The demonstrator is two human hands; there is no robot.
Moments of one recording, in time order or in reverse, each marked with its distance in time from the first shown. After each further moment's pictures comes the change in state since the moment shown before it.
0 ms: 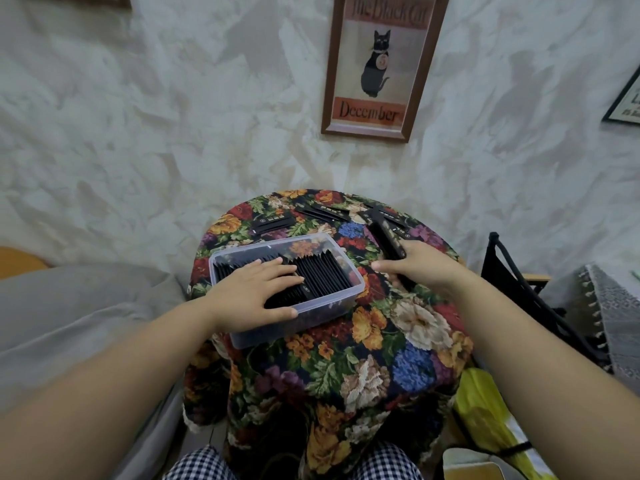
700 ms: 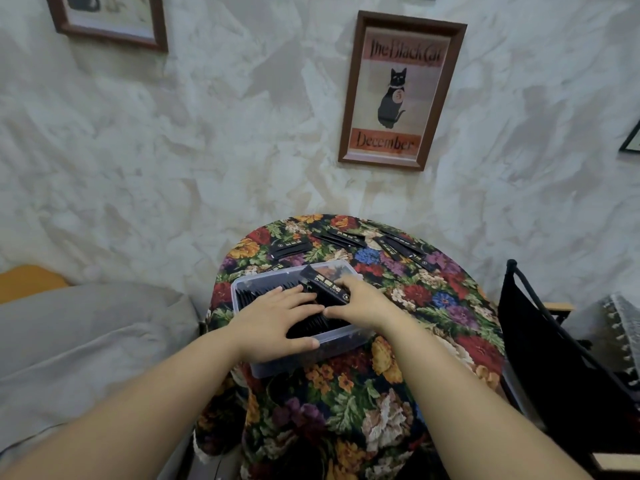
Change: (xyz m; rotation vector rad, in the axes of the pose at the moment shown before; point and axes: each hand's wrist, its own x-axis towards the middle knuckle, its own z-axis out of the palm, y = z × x) left_hand -0.002 0.001 -0.001 -0.005 0.017 -0.004; right_hand 0.036 -0.041 0.095 -0.336 -0.007 -0.014
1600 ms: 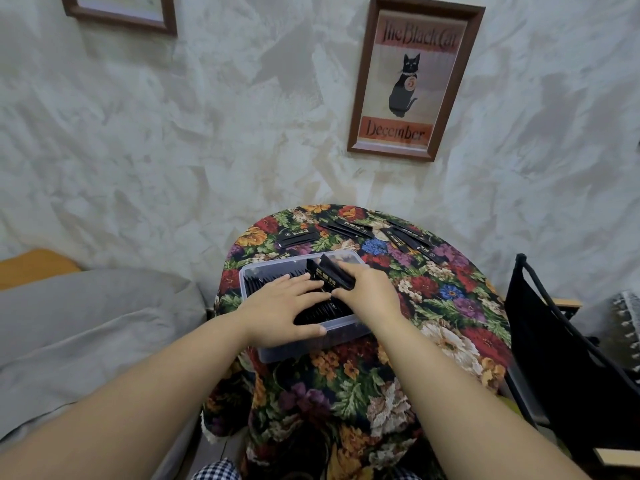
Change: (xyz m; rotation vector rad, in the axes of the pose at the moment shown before) left_hand 0.001 0.000 0.001 -0.006 0.000 -0.001; right_hand -0.016 -0.013 0.012 -0.141 0.347 -0.073
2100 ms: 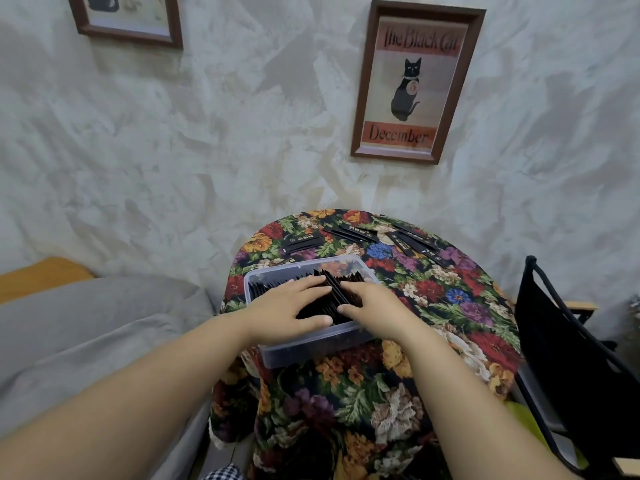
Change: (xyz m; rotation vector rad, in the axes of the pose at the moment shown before) left_hand -0.004 0.008 -0.015 -0.208 0.006 -0.086; right_hand -0.007 0.009 -0.012 0.095 -0.337 -0.080
